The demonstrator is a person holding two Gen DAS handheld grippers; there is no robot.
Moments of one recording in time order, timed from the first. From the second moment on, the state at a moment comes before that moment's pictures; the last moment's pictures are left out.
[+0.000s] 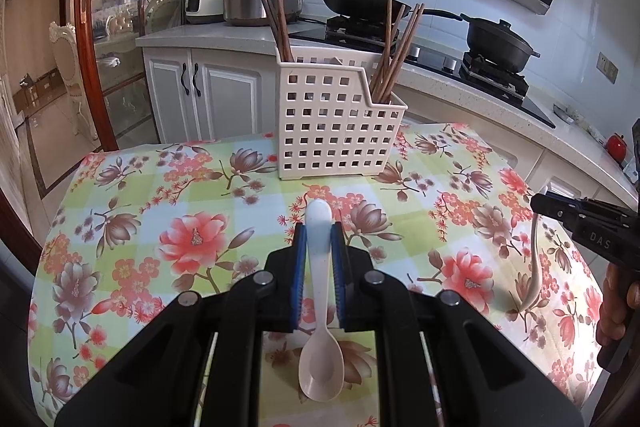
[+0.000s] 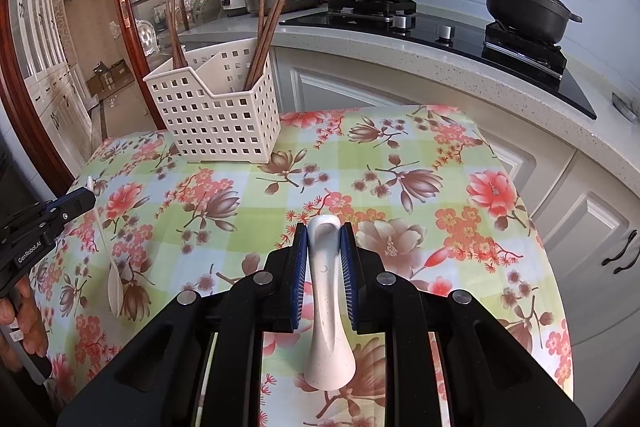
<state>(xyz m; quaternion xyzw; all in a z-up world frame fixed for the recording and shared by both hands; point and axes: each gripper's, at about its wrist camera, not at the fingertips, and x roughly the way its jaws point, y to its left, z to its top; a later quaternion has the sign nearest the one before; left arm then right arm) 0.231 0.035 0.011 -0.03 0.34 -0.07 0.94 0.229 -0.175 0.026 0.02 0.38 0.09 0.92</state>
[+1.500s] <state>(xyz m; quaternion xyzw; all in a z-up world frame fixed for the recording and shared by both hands) 0.295 0.002 -0.056 -0.09 0.44 -0.12 0.89 0.229 -0.175 0.031 0.02 0.38 0.09 0.92</state>
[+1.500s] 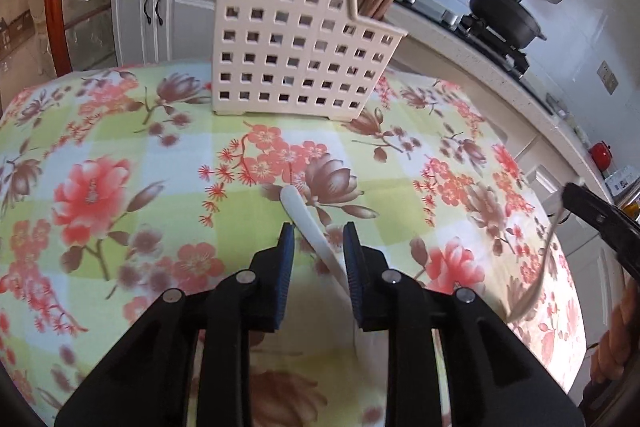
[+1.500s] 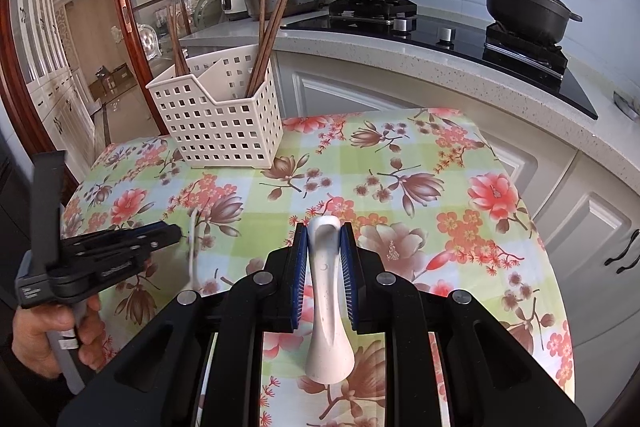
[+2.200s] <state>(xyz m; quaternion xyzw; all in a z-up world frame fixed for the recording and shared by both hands) 0.296 -0.001 -0.034 -0.03 0.39 -0.11 0.91 0.229 -0.179 0.030 0.03 0.38 0.10 0.92</state>
